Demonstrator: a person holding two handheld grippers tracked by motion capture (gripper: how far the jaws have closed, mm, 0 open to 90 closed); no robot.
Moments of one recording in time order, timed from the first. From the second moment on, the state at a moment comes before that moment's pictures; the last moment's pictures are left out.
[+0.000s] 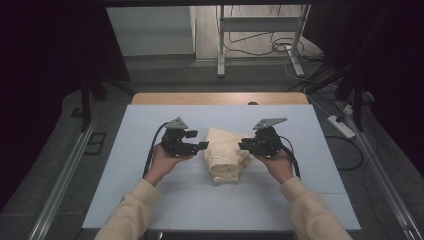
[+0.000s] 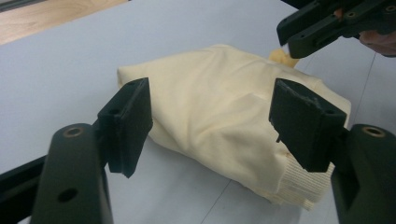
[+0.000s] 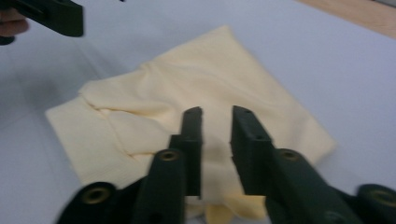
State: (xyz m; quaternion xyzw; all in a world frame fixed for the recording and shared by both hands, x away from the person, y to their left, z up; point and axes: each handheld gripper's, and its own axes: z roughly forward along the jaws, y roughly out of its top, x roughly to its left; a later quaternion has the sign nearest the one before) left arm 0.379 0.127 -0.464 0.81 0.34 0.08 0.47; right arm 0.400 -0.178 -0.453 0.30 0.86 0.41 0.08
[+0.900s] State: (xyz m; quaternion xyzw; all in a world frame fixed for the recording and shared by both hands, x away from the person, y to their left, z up) left arm 0.374 0.124 -0.468 0.82 0.34 0.07 0.46; right arm 0.361 -0.146 -0.496 0.24 0.89 0.38 0.06
